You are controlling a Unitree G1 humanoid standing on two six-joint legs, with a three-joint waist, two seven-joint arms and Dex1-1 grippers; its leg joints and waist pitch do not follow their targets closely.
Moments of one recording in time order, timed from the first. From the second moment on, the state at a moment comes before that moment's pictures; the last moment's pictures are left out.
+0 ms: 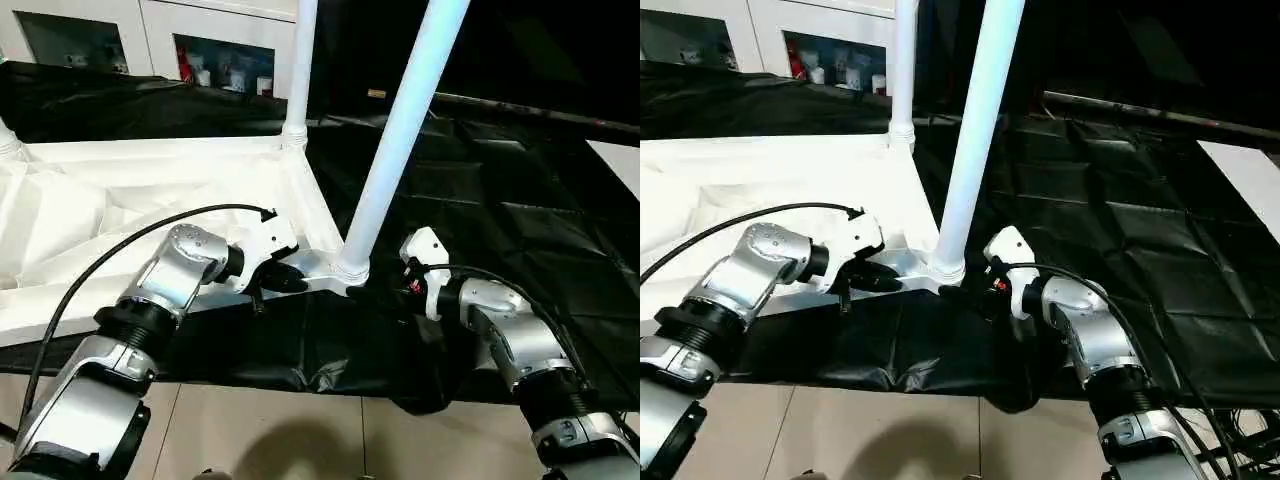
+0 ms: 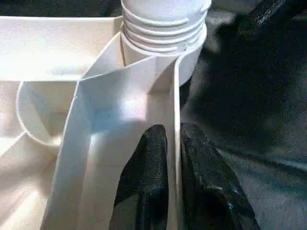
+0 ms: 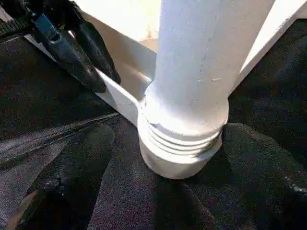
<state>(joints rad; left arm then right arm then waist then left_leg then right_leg) -0.72 0.43 -0.32 0.62 0.07 0.24 -1.15 -0.46 -0.29 0.14 0.51 0.12 0.11 0.93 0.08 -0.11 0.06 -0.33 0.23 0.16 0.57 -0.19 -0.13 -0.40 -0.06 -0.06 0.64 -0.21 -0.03</state>
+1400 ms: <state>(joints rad) -0.69 0.46 -0.31 0.58 0.06 0.28 -1.16 -0.46 -0.30 0.15 0.52 0.11 0.10 0.93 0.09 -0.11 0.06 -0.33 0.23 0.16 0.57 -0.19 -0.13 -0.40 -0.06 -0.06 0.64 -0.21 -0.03</state>
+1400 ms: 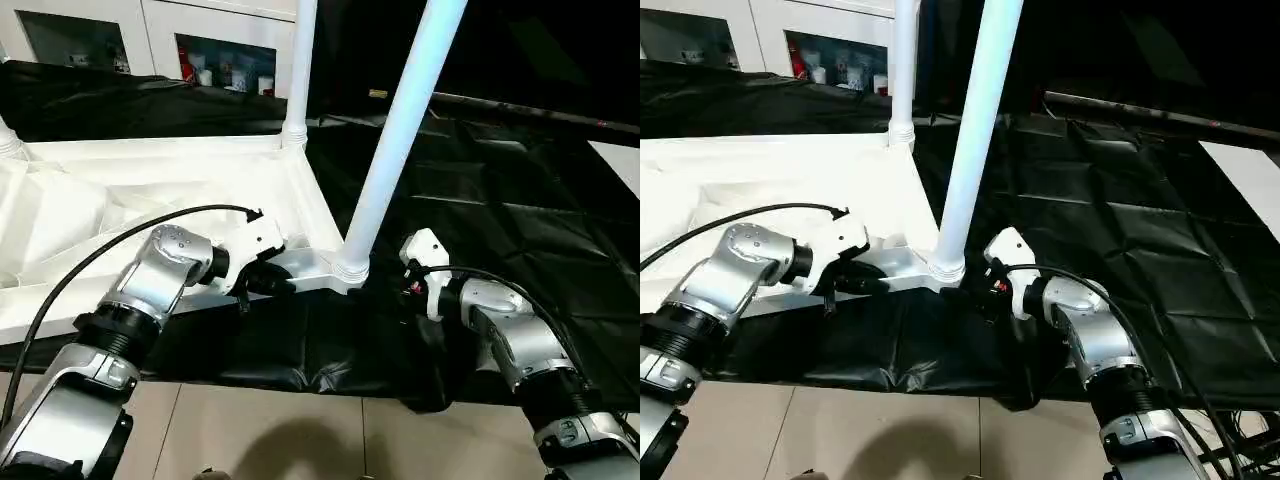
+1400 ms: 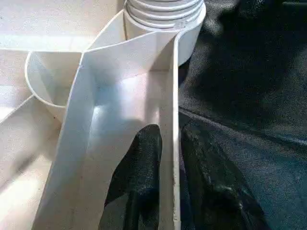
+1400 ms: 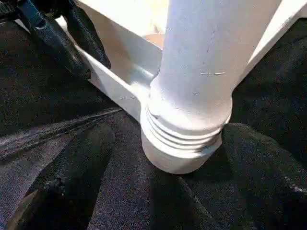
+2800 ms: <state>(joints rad) -0.63 0.45 -0.31 0.48 0.04 0.27 -1.24 -0.51 -0.26 0.16 0.62 0.11 0.03 0.94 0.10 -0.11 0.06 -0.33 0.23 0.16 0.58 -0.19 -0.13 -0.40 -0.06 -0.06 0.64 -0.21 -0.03</state>
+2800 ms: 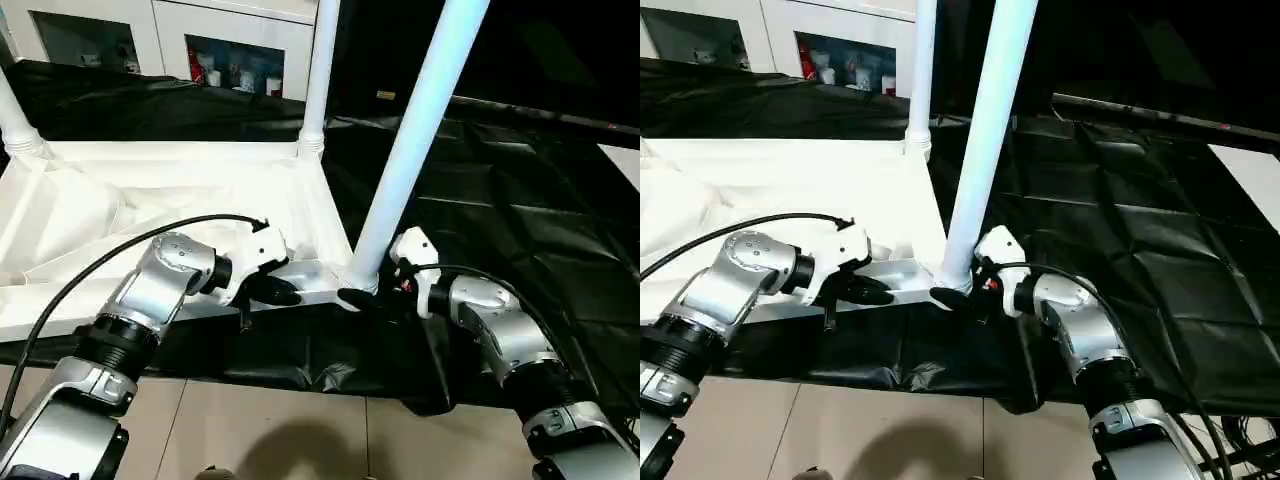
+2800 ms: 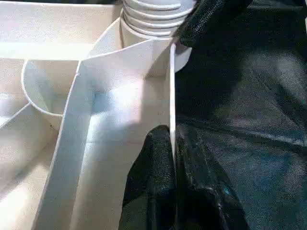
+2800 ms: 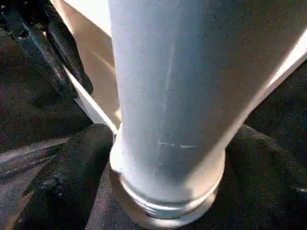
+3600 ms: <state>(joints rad) -0.66 0.37 -0.29 0.55 0.07 0.30 -1.09 -0.53 -0.16 0.08 0.72 0.12 0.03 0.69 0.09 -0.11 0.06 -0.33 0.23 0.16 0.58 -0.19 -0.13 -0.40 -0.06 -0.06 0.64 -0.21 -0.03</state>
